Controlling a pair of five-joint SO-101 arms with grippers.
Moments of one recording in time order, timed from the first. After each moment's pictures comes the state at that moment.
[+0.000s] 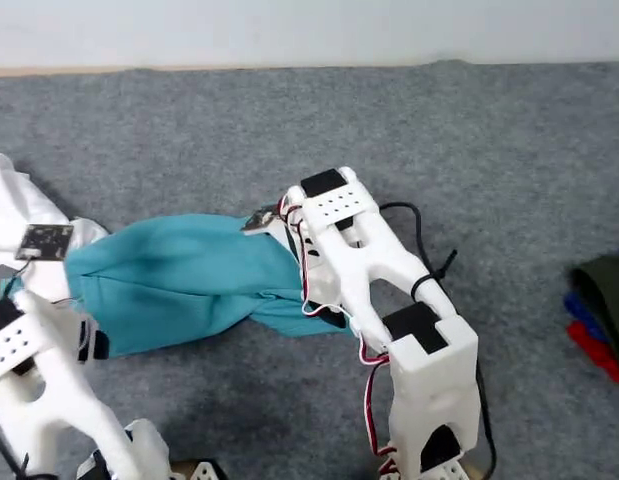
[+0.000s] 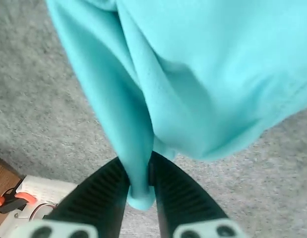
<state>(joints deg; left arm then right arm) -42.0 -30.1 49.9 76.5 -29.7 -28.1 26.5 -7.6 99.9 34.8</state>
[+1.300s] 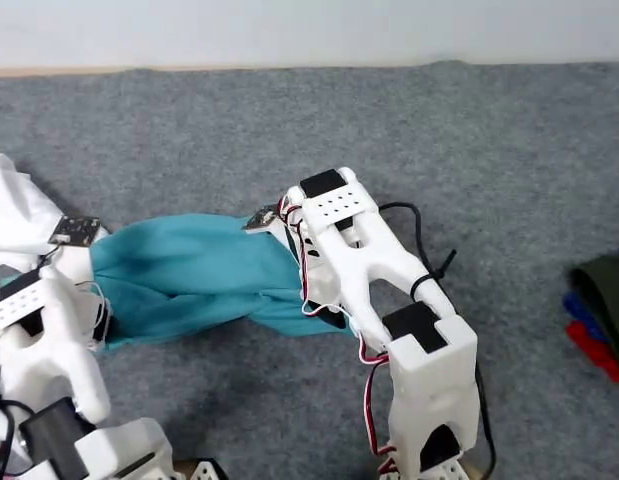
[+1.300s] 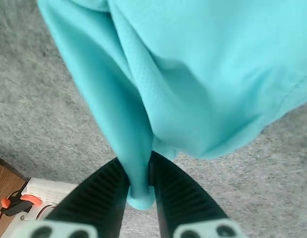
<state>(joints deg) -37.0 -8.5 45.4 62.8 -30.7 -28.1 26.5 -7.6 100.1 32.9</state>
